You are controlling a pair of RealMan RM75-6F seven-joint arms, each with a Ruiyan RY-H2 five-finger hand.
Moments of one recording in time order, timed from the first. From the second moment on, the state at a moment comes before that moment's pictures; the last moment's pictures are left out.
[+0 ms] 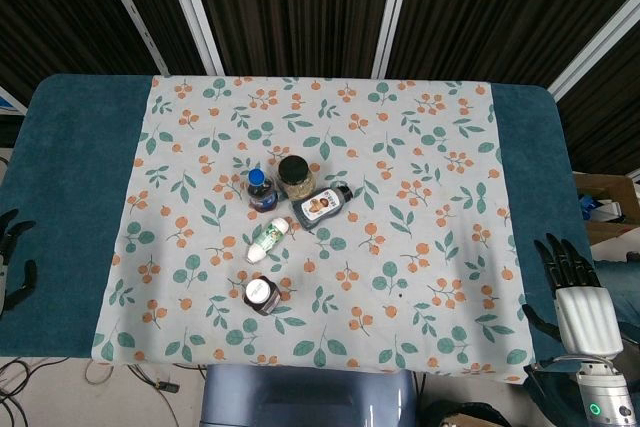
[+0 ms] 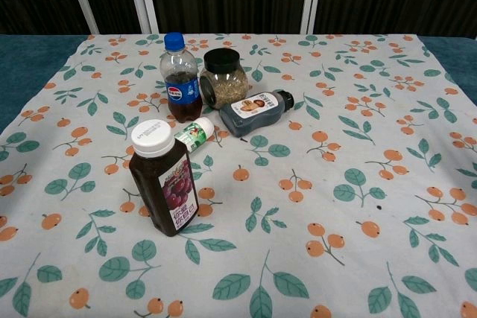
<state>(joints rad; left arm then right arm) -0.09 -1.08 -0.10 -1.67 1.37 1.48 0.11 0.05 -1.23 0.05 -1.53 -1.59 1.58 -0.10</state>
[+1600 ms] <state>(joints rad) -0.08 -1.09 -0.09 -1.70 1.36 1.47 0.13 0.30 -1.14 0.13 -1.53 -1.55 1.23 0.08</state>
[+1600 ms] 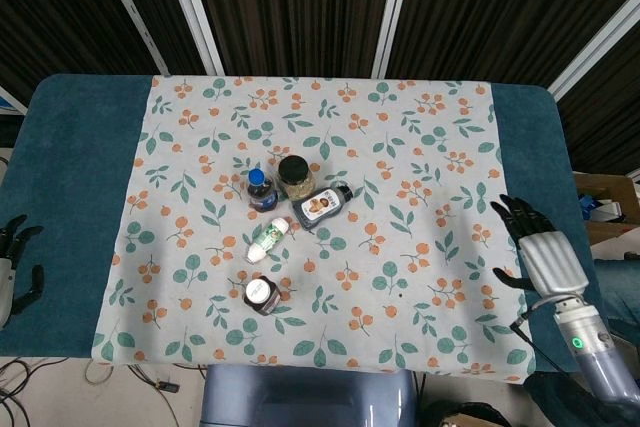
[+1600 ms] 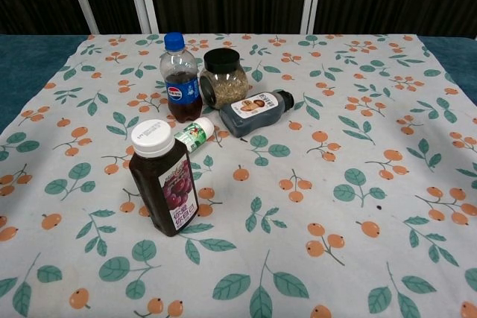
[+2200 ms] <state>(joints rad) -0.10 -1.09 -0.10 -1.70 1.33 1.45 0.14 0.66 -1.40 0.26 -1.38 -1.28 0.85 -0.07</state>
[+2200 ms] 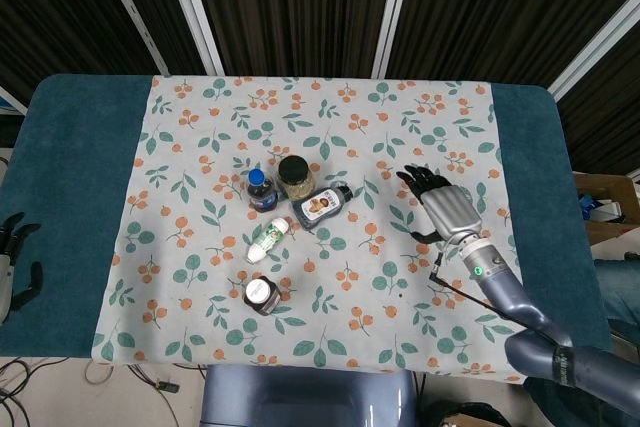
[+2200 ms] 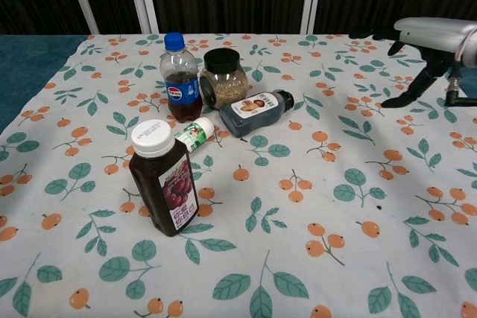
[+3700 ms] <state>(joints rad) -0.11 -1.09 -0.12 -1.71 1.25 1.41 0.13 1.05 -1.80 0.27 -1.01 -0.97 0.60 -0.32</state>
